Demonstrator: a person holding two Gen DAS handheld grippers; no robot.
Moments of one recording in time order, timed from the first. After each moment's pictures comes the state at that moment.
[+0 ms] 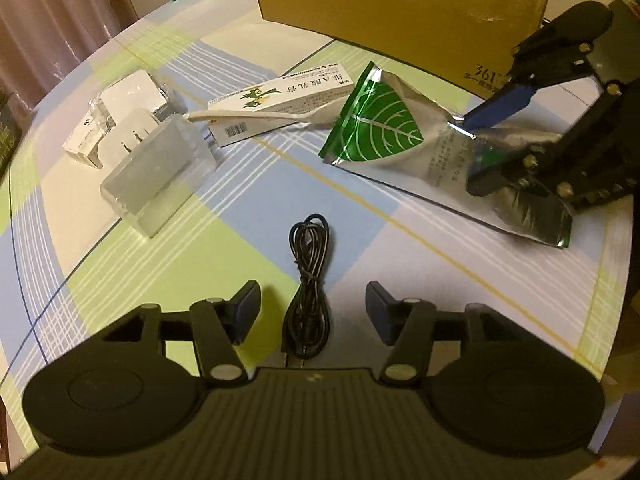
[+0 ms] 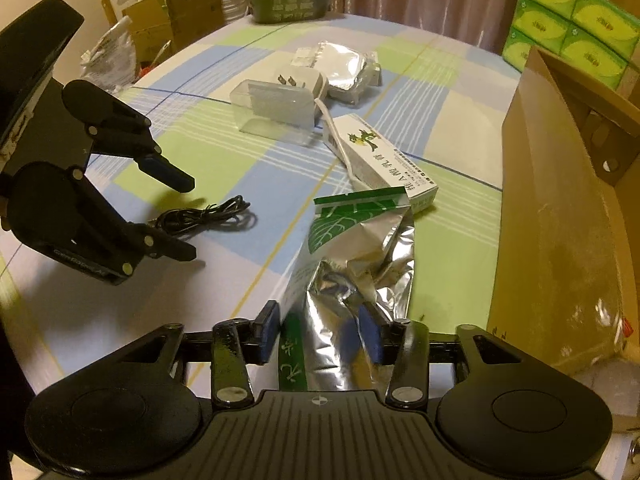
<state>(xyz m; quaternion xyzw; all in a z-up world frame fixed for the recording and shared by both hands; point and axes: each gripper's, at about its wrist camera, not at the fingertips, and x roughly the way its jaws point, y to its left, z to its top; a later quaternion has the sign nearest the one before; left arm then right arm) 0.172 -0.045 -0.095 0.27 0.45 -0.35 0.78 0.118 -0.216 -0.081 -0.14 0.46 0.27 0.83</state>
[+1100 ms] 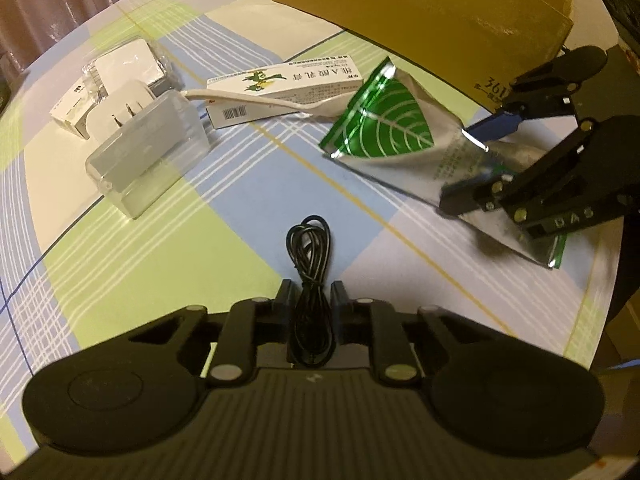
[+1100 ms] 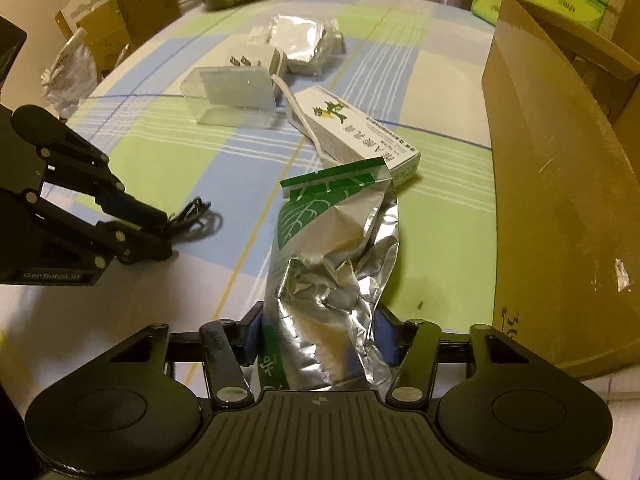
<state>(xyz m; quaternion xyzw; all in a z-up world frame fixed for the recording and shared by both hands) 0.186 -0.044 -0.097 0.23 0.50 -0.35 0.76 0.145 -0.217 -0.097 -0.10 0.50 0.23 0.83</state>
